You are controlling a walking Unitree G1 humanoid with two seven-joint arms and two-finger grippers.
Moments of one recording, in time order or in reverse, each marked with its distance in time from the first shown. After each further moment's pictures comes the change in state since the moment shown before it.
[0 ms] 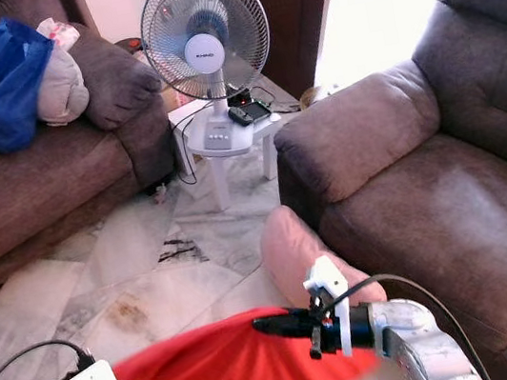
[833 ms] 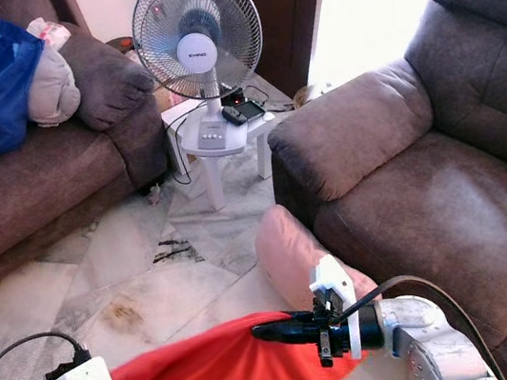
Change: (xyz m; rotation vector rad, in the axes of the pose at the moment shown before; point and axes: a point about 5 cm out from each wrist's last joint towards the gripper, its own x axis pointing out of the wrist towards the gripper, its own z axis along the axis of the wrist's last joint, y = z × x) left arm 0.000 0.017 -0.007 0.099 0.059 0.043; right arm -0.008 0.013 0.013 -0.036 -0.014 0.093
